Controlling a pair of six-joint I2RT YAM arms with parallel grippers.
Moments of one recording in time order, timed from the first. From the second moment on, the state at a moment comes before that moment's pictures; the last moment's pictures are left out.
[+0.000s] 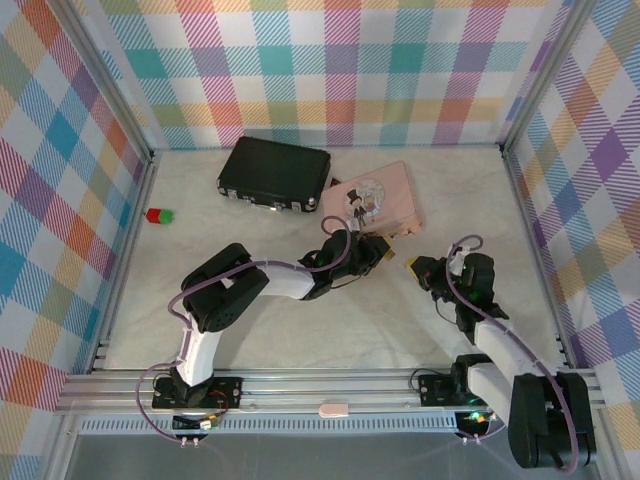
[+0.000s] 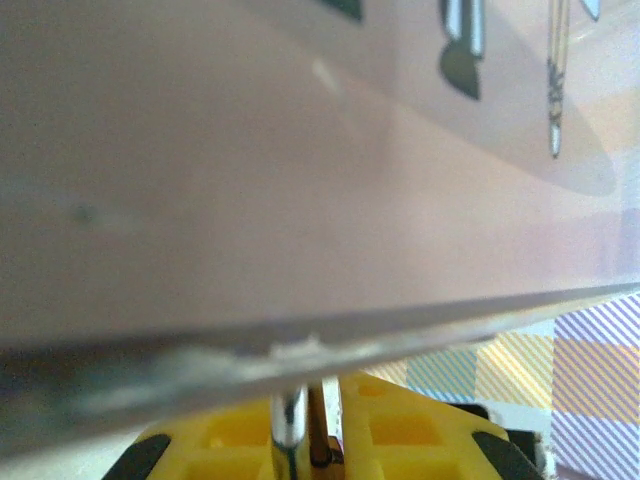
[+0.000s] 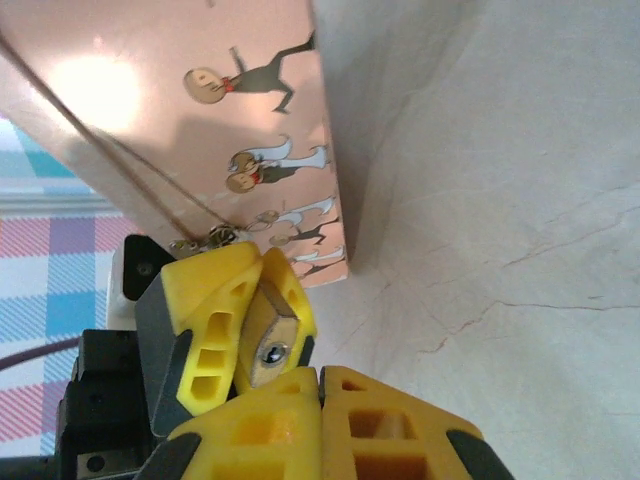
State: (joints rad) left arm -0.91 2.02 1.08 0.66 0.07 -1.45; right arm 0.05 0.92 0.20 0.27 -0.57 1.15
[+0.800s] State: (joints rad) left arm -0.93 2.02 1.08 0.68 0.00 -1.50; right arm 0.16 0.94 0.17 0.44 -0.38 1.33
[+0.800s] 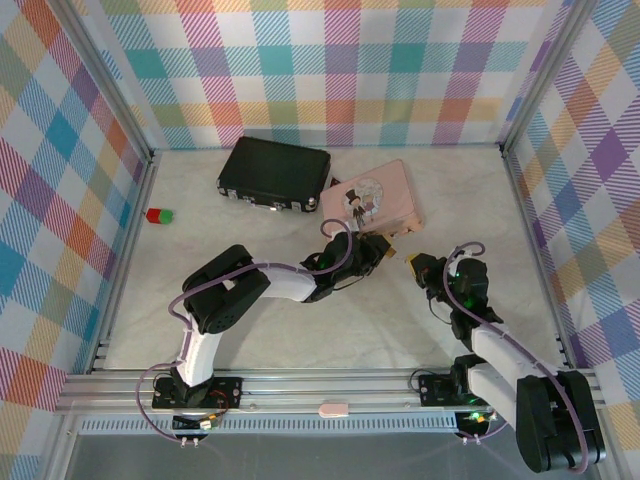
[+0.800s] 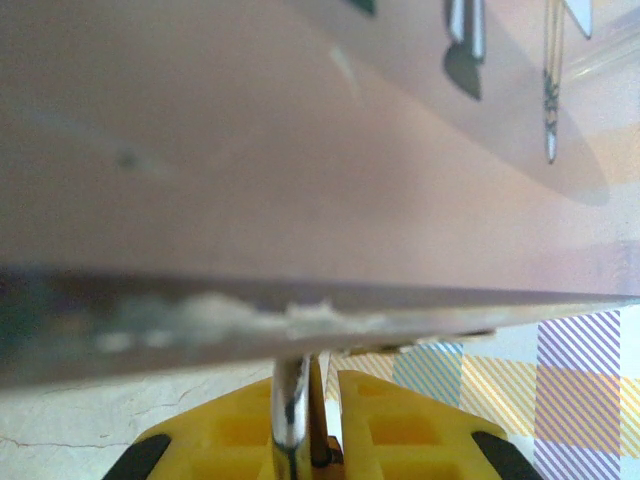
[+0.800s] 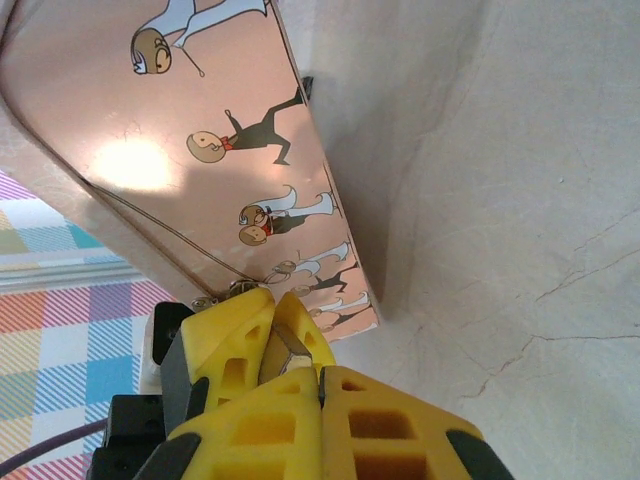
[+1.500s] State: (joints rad) left arm -0.94 2.02 1.08 0.68 -0.01 -1.50; right arm 0.22 0.95 0.17 0.48 -0.28 1.36
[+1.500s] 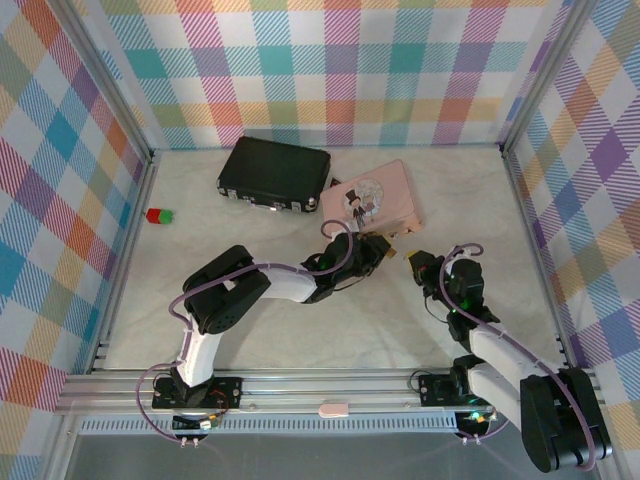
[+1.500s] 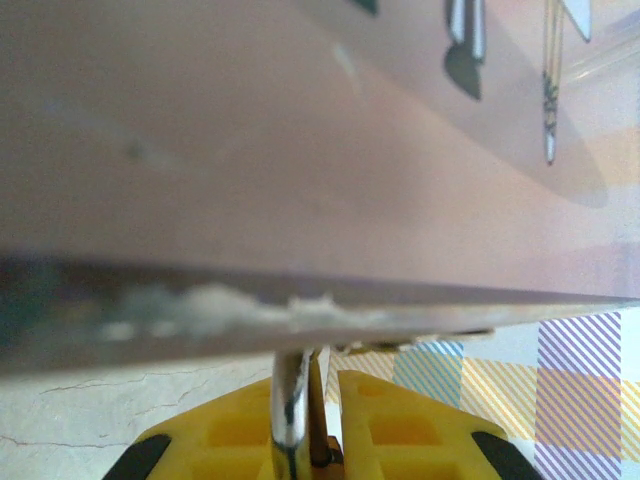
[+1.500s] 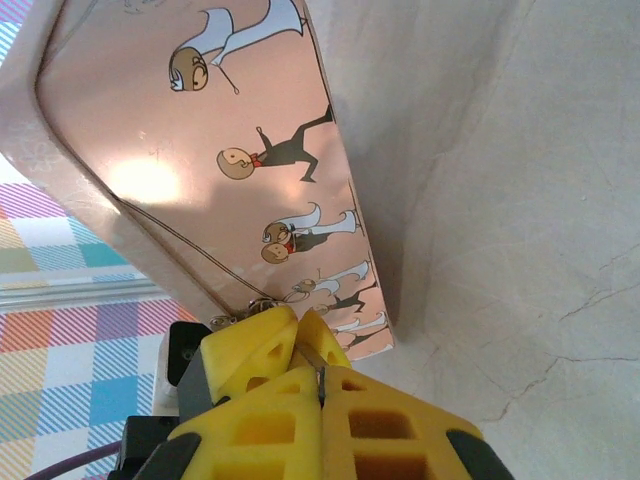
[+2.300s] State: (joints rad) left arm -0.94 2.03 1.08 0.71 -0.05 -1.52; right arm 0.26 0.95 0.16 0.52 -0.21 1.39
